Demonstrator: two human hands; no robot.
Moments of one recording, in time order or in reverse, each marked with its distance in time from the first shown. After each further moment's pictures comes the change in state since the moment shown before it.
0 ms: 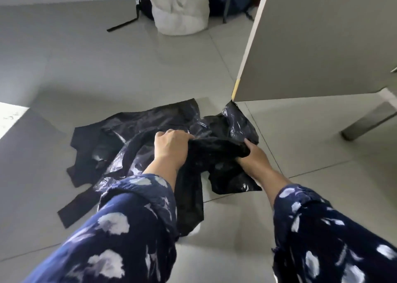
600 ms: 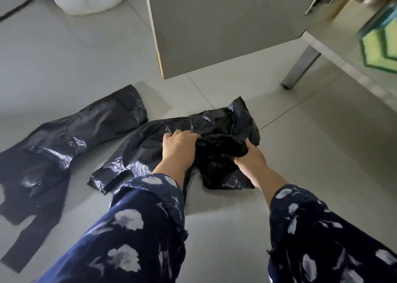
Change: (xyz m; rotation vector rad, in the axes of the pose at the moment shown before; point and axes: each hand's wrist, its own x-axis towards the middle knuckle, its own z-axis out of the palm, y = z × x) left_hand 0.001 0.115 0.068 -0.003 -0.172 0.332; right_hand -0.038 0.108 -0.032 0.250 0.204 0.322
